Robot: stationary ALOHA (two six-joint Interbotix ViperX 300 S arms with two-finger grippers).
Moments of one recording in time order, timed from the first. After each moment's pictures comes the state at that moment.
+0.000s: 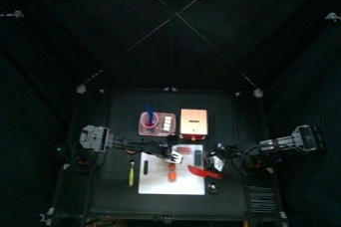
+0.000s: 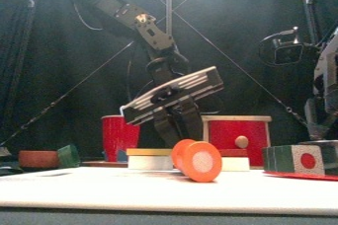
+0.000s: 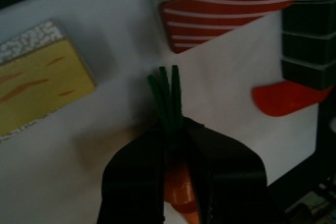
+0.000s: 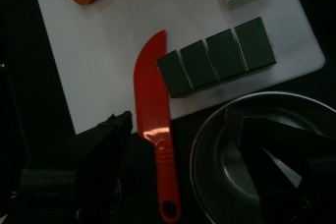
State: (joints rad) left arm -0.05 0.38 0.17 -0.02 0.59 -1.22; right arm 0.06 -0.54 1.18 0.31 0.24 0.22
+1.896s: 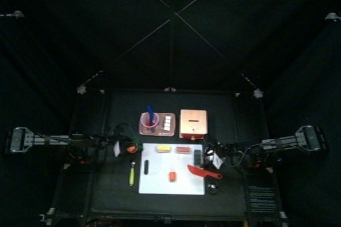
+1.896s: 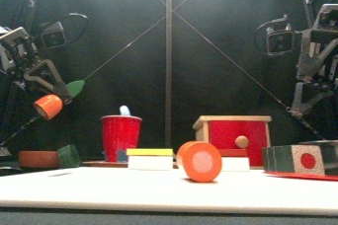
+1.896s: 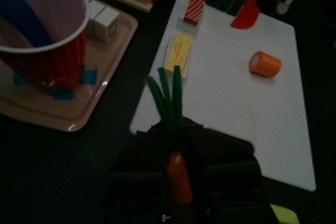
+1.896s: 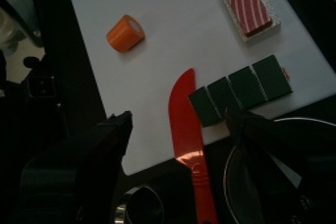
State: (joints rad) left arm 0.20 -0.71 1.29 0.86 -0.09 -1.06; right arm 0.03 -0.60 1.14 0.43 0.20 0.22
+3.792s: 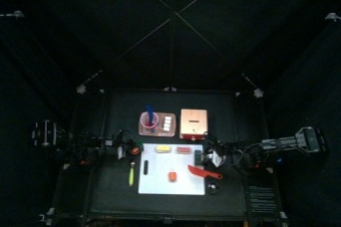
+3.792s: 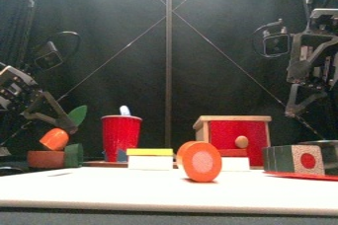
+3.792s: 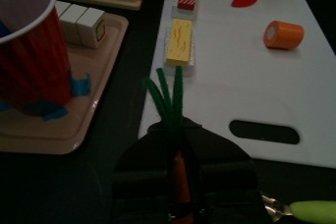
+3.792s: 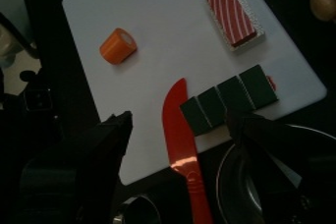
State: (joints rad) left arm 0.24 -0.26 1.41 0.20 -0.75 -0.15; right arm -0.01 -0.59 1.13 0.43 0.20 0.22
